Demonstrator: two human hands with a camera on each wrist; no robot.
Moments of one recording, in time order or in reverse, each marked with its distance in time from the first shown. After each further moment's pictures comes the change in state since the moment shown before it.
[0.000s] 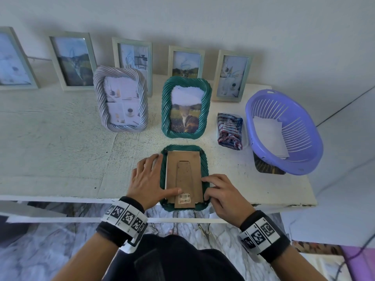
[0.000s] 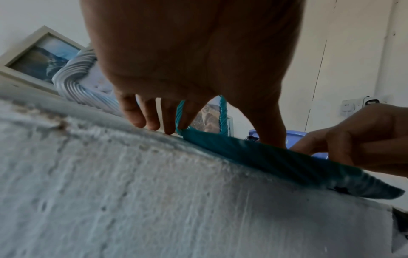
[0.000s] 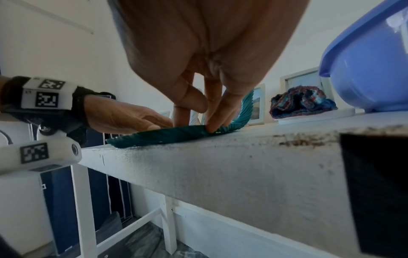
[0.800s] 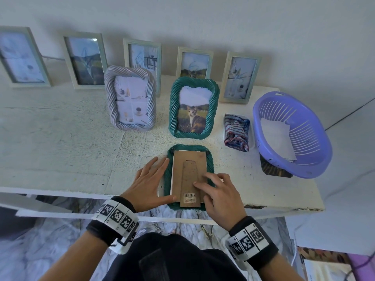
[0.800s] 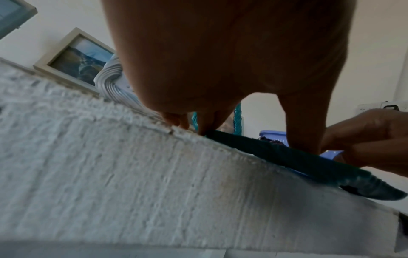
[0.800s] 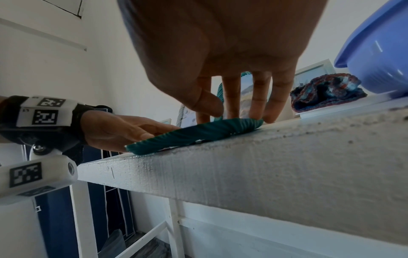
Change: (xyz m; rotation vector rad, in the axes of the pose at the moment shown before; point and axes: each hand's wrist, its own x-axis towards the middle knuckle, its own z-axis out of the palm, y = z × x) left_hand -0.009 -0.031 -0.004 -0.061 -0.197 0.229; right_hand 0.012 -0.034 0.015 -0.233 0.104 0.189
